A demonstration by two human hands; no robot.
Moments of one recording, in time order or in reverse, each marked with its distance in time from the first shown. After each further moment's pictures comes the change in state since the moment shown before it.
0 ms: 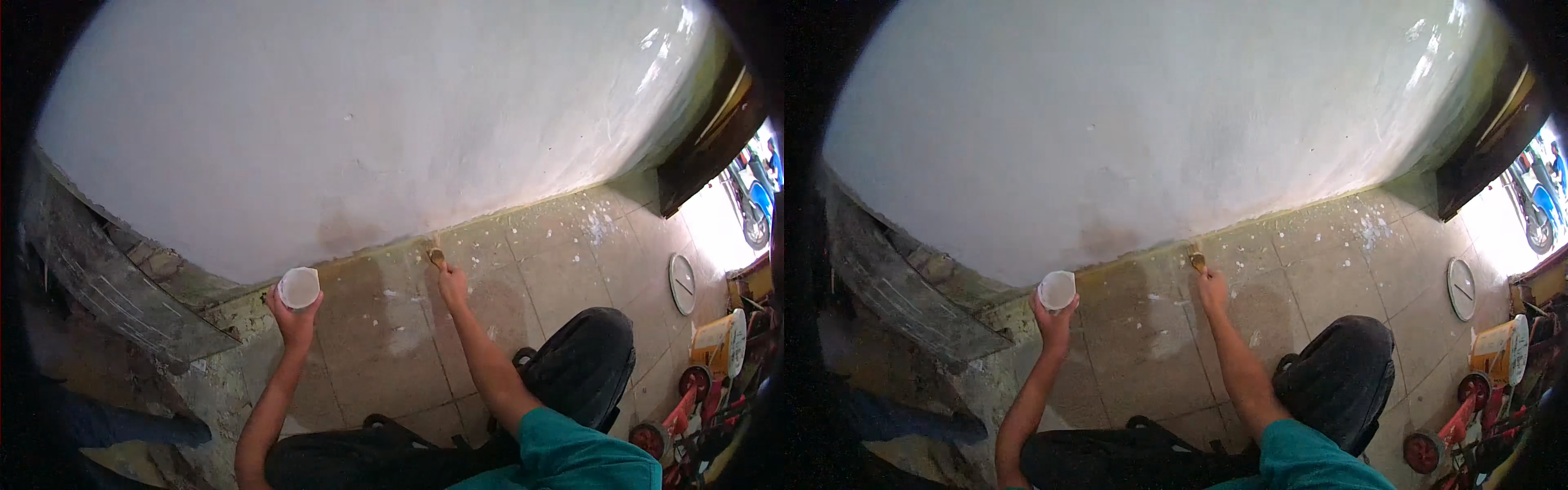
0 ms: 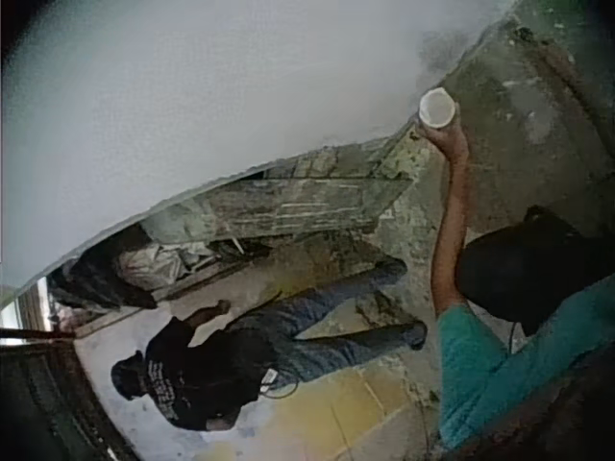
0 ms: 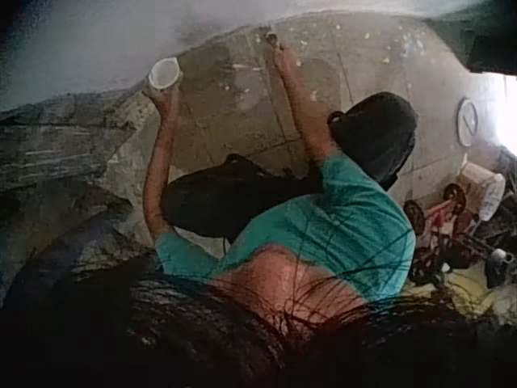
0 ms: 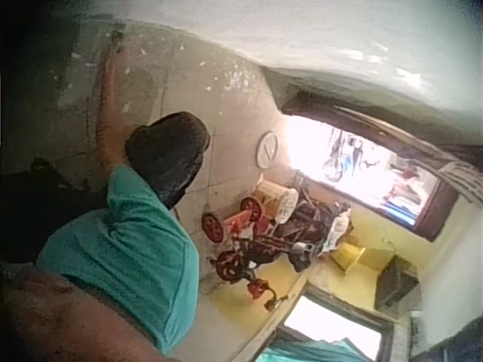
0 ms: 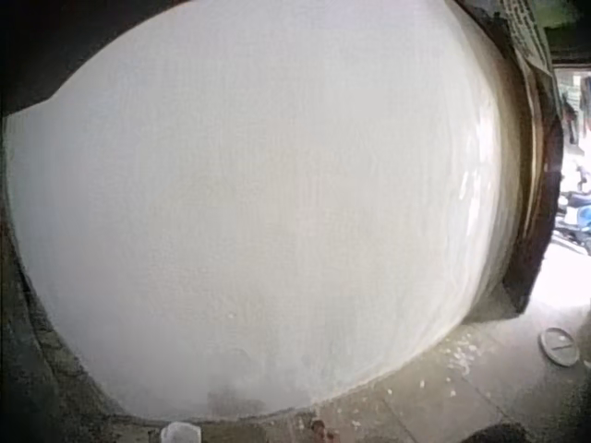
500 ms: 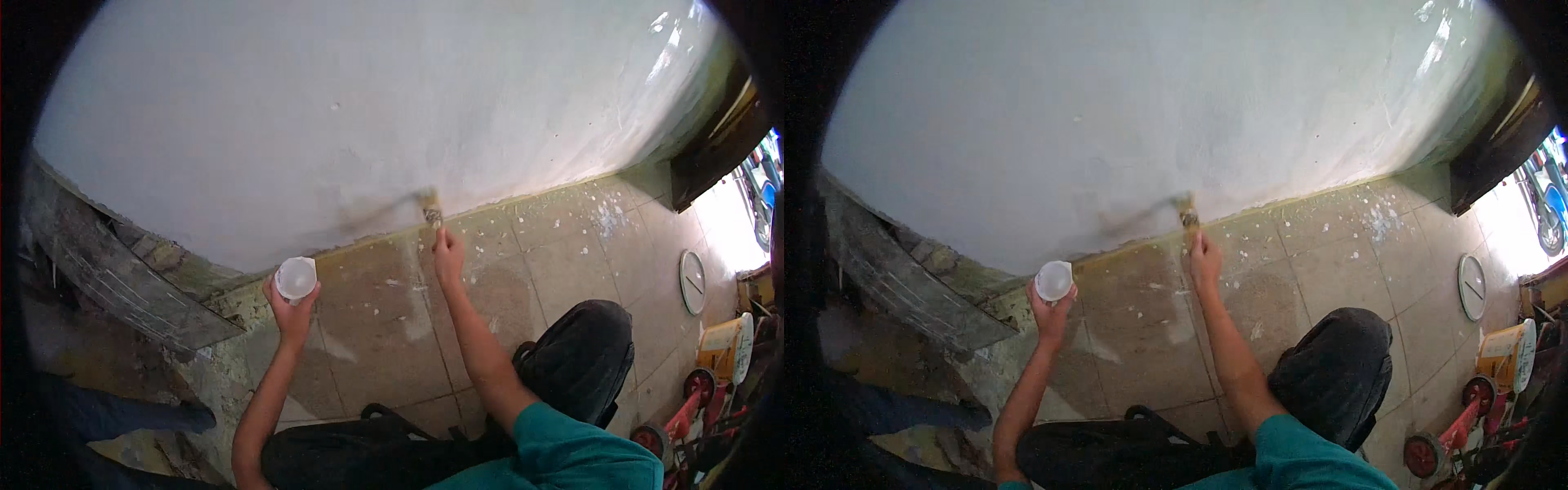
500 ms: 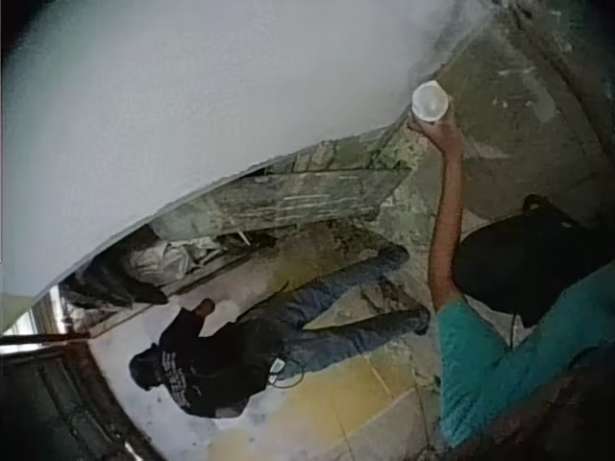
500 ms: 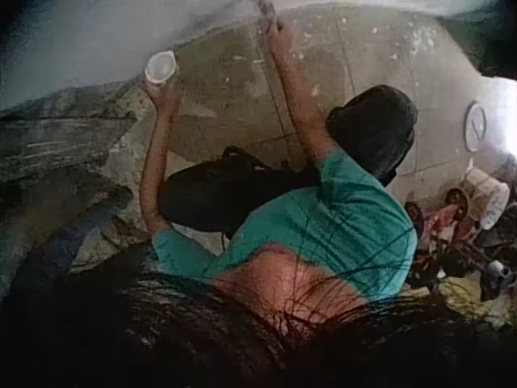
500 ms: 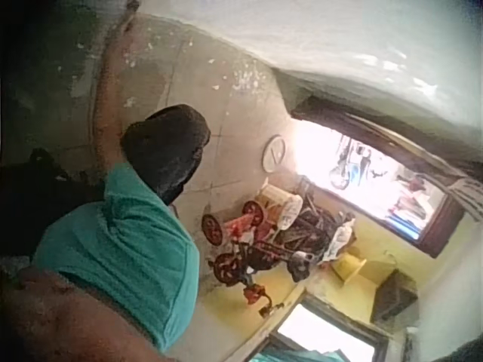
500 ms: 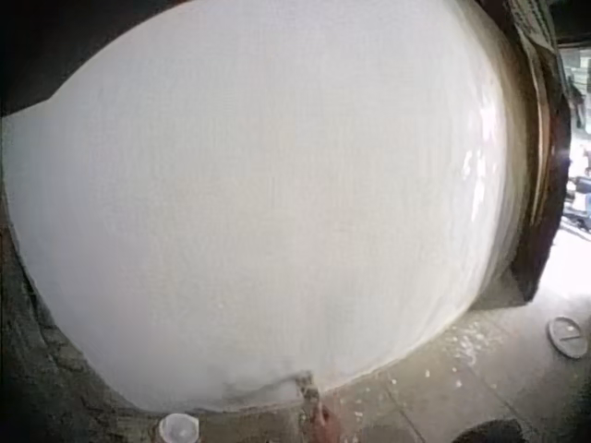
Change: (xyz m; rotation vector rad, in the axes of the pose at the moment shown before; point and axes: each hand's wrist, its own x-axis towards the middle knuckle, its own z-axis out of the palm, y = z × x) left_hand -0.005 0.032 0.002 -0.031 -0.055 -0.021; right_hand -0.005 -0.061 -0.002 0.314 0.177 -0.312
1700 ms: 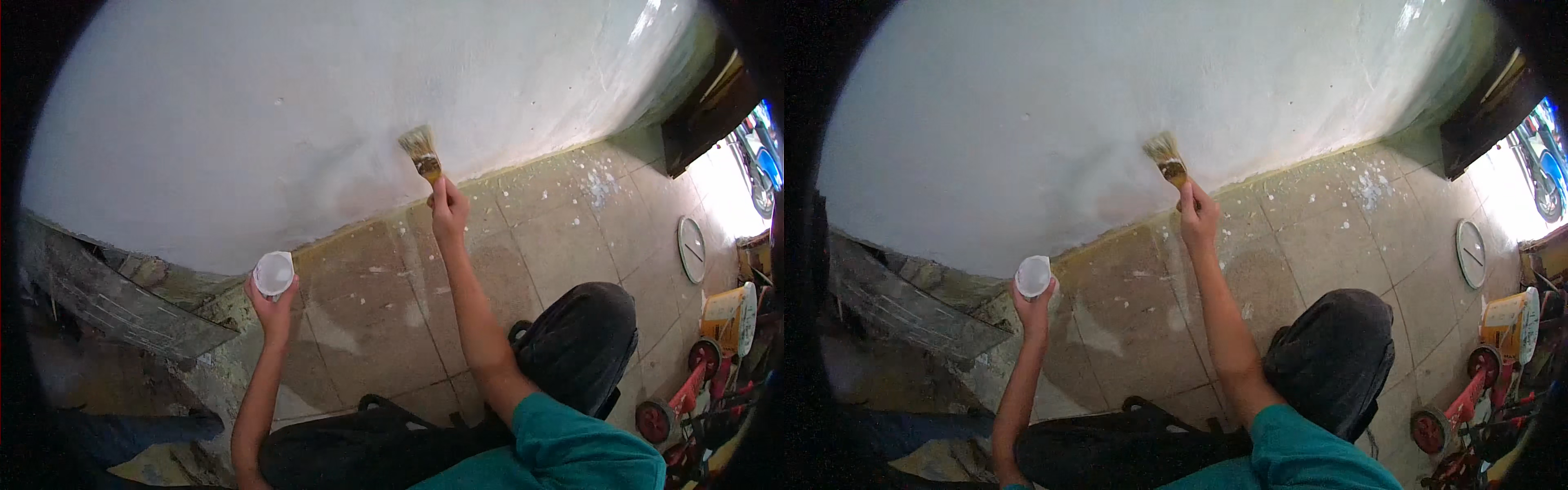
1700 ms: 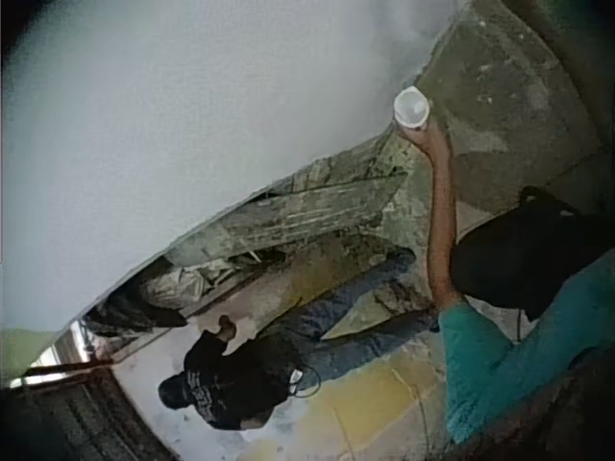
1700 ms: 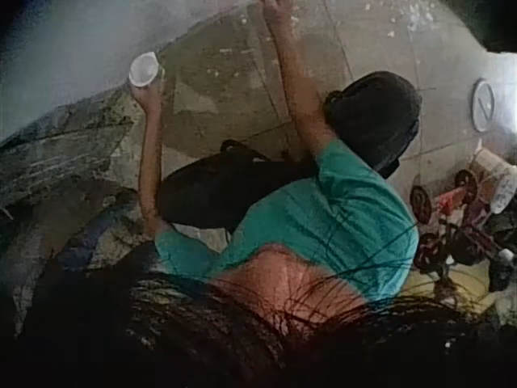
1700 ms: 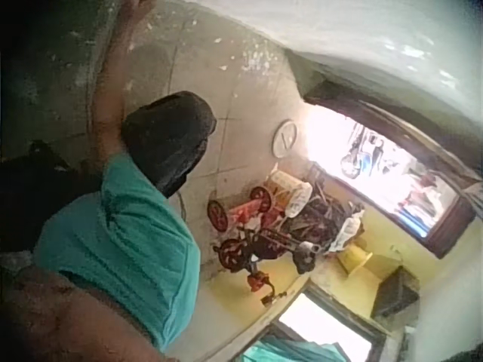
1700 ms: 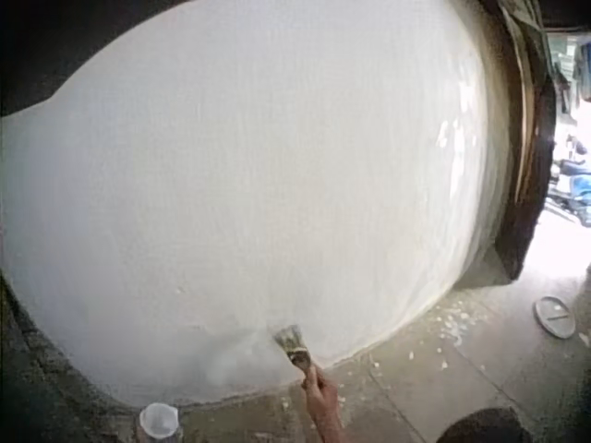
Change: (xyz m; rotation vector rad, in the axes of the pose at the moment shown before) left_hand 0.010 -0.010 -0.005 0.053 0.004 -0.025; right_hand 0.030 -0.080 -0.031 0.377 0.001 -0.254
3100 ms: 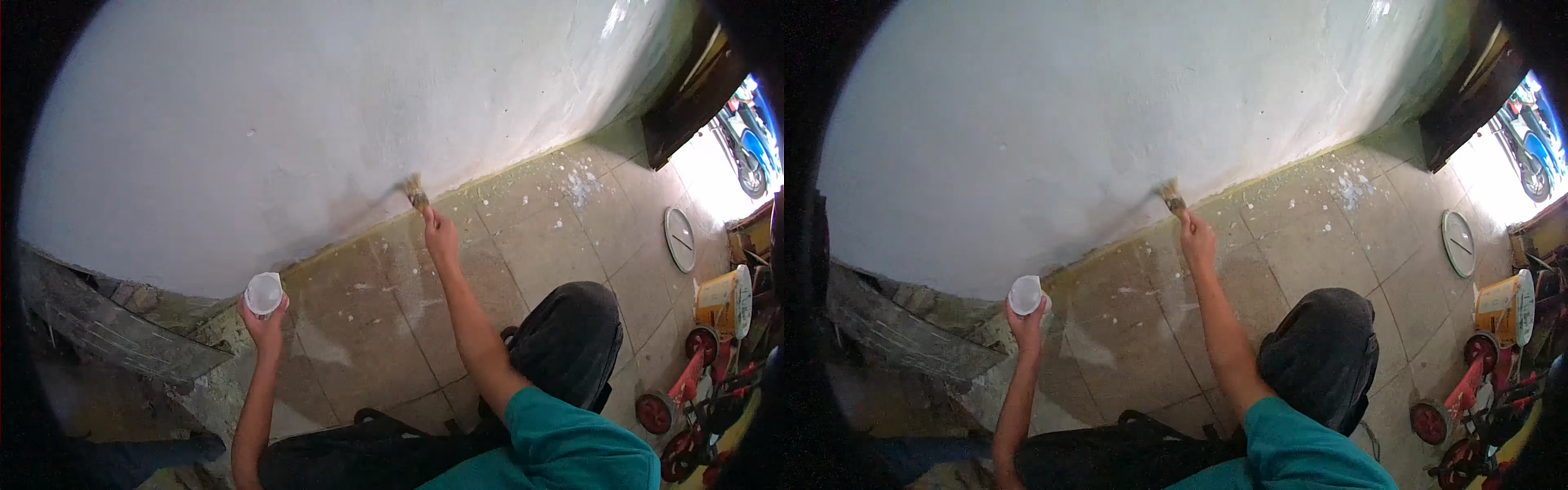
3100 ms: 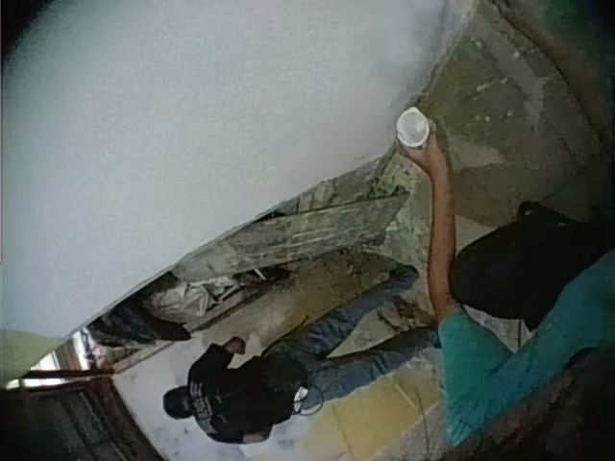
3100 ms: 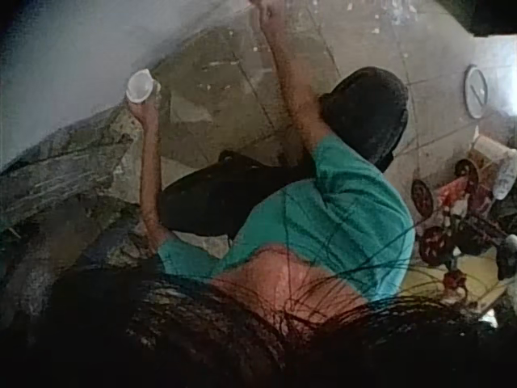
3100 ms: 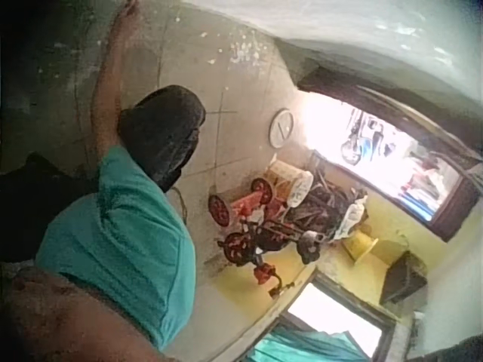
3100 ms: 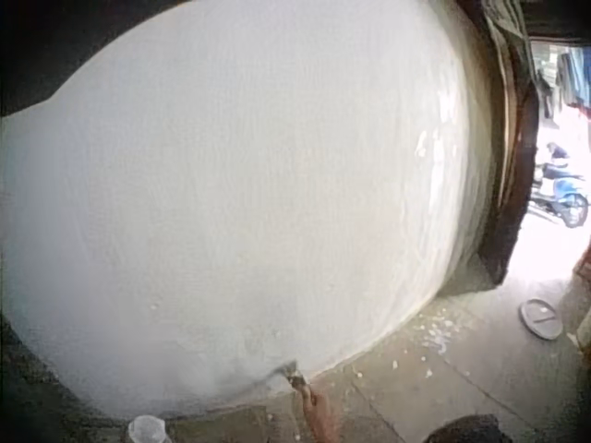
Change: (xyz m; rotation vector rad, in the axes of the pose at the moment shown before) left_hand 0.001 -0.002 0.013 -0.068 -0.022 -0.077; right_hand -0.004 0.063 -0.054 -0.620 0.034 0.166
